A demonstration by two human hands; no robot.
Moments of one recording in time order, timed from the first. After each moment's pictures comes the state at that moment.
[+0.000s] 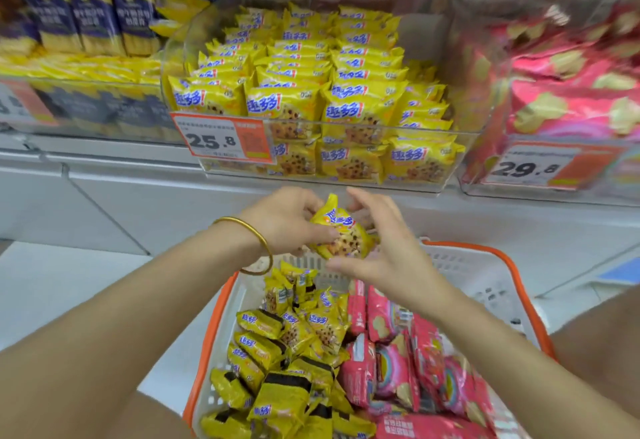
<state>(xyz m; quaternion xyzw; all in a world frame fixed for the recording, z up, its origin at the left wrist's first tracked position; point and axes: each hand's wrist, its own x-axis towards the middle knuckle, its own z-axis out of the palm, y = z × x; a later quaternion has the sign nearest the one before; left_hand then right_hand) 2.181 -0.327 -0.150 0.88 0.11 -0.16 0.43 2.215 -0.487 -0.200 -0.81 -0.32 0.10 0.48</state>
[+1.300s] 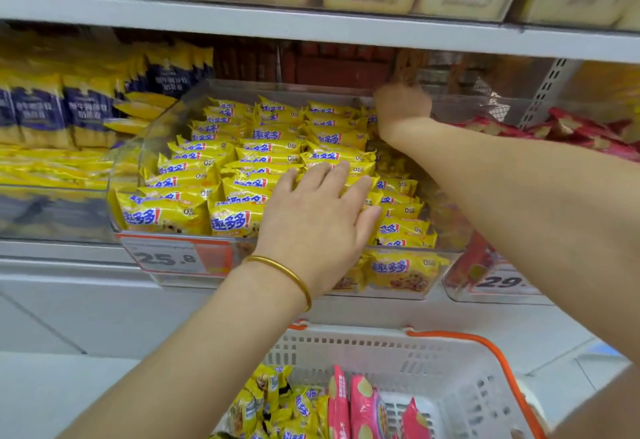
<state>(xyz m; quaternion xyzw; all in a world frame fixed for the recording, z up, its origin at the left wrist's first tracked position) 2.269 -0.347 -0.092 0.99 -0.04 0.16 0.00 2.472 -0.421 -0.053 -0.97 -0.13 -0.19 -0.07</state>
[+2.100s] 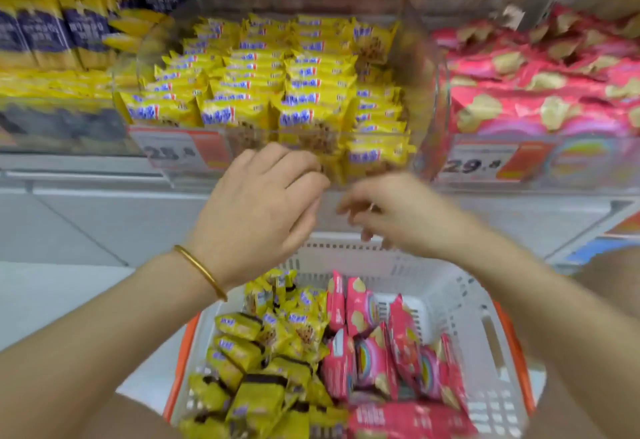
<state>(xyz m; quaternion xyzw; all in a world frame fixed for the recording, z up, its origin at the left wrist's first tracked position) 2.175 -0.345 -0.121 0.95 -0.19 0.24 -0.03 2.251 -0.519 -0.116 -0.89 -0.38 0.14 0.20</state>
